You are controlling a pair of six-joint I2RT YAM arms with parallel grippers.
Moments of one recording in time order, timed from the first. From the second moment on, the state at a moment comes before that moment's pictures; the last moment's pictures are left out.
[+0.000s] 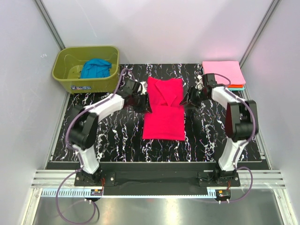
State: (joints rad) left arm -0.49 1.85 1.28 -0.40 0.34 -0.46; right arm 0.10 1.93 1.33 -0.49 -0.58 0.44
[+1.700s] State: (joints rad) left arm -0.58 1.46 0.54 0.03 0.34 -0.82; right arm 0.31 1.19 0.39 -0.19 -0.22 1.22
